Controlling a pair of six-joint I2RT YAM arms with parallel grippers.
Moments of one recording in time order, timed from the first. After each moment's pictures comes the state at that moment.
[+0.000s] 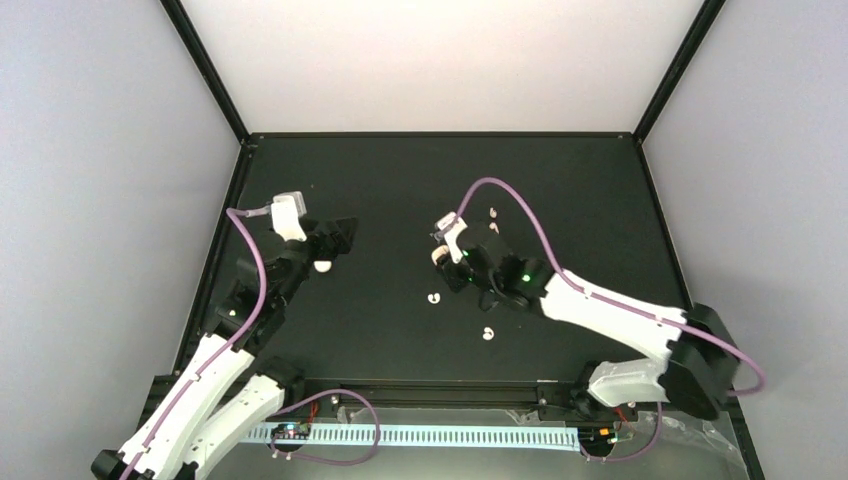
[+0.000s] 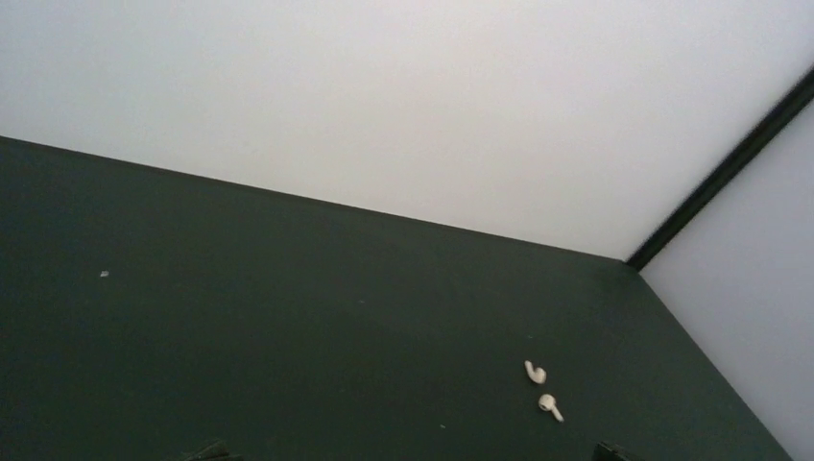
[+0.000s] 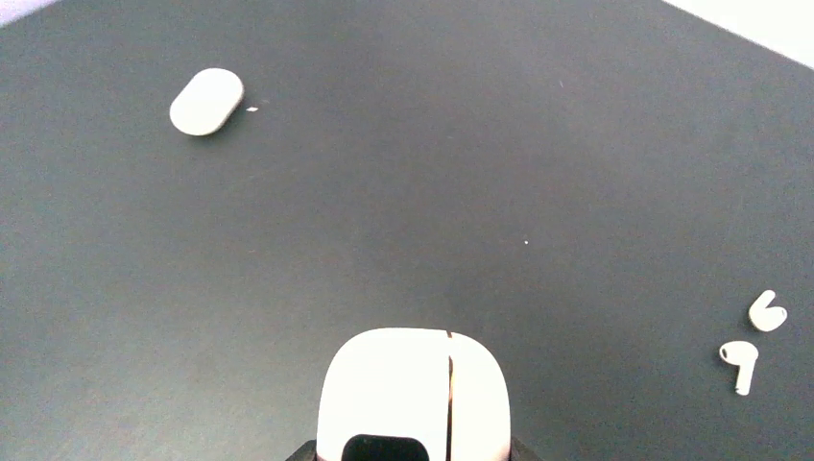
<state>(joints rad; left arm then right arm) -0.44 0.64 0.69 -0.21 -0.18 -0.45 0.92 1.35 0.93 -0.25 0.16 0.15</state>
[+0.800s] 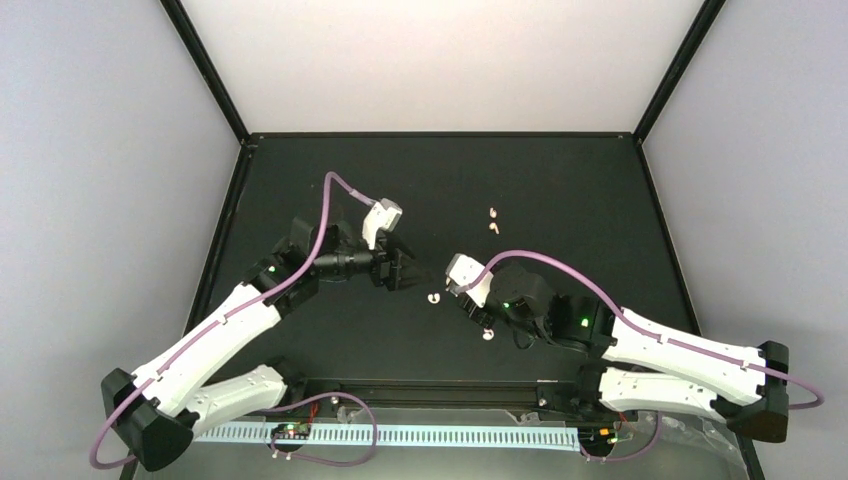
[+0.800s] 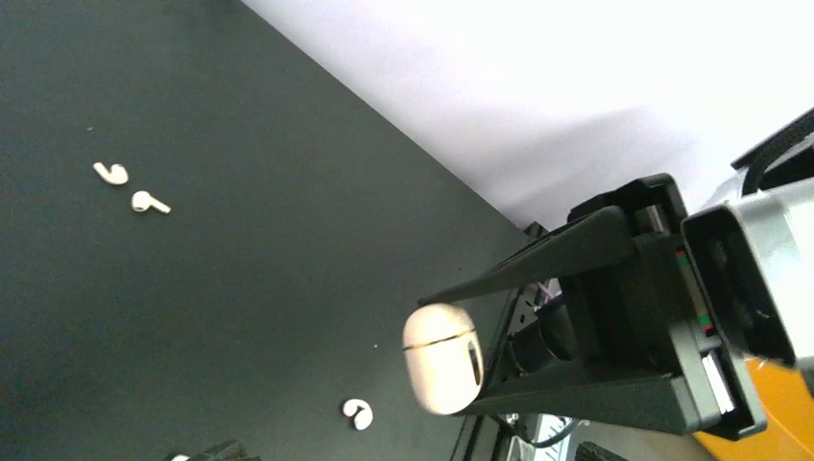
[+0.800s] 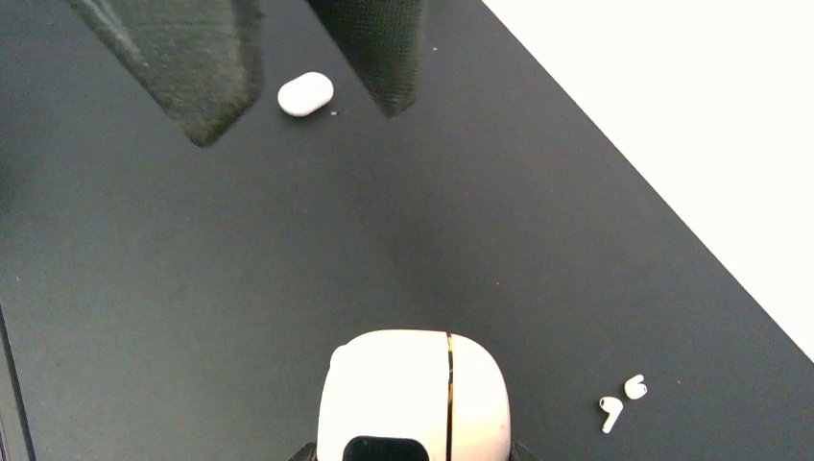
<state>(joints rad) -0.63 0.96 0.88 -0.29 0.61 -0.35 1.19 0.92 0.85 -0.45 0.34 -0.15</state>
